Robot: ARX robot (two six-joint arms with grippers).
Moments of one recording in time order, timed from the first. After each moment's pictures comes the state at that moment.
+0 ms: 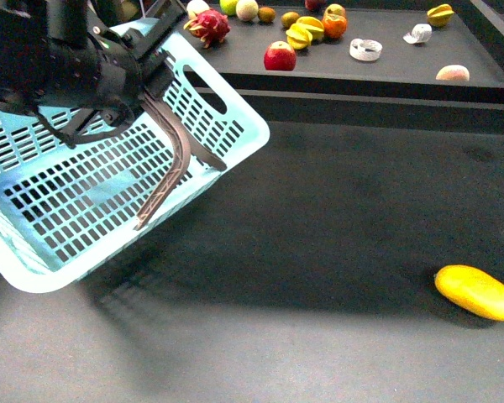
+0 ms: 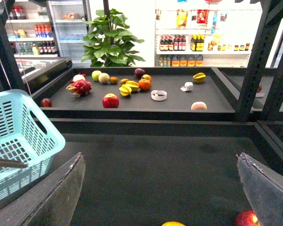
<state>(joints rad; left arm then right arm) -0.26 2.05 1.05 0.52 -0.05 -0.82 0.00 0.00 0.01 0.00 0.00 0.00</state>
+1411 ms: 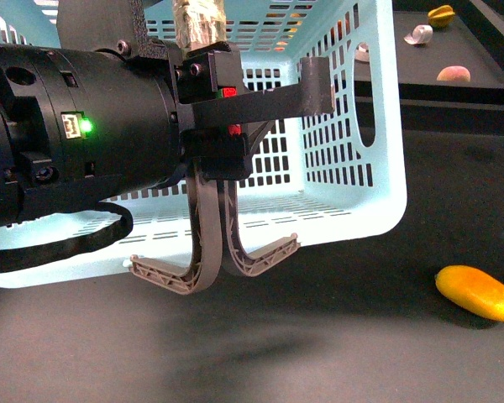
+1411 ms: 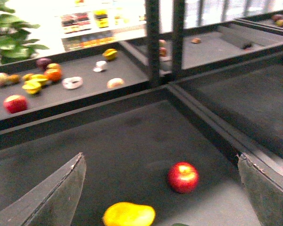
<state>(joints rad) -0.53 1.61 0.56 0.75 0.13 -0.37 -0.07 0.29 0.02 0.14 0.39 0.11</state>
